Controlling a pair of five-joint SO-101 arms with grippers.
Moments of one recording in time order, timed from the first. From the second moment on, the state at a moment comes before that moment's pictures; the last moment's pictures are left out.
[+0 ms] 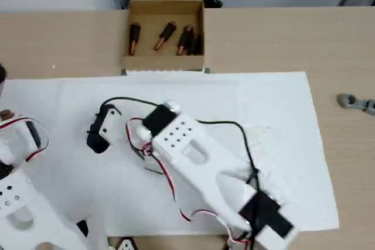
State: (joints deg) left arm -38.2 -39.7 10.7 99.4 -0.7; right arm -50.6 2.8 4.9 83.6 27.7
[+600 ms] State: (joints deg) left arm -42.5 -39.7 10.7 99.4 -4.0; right arm -53.7 14.0 4.9 75.9 27.7
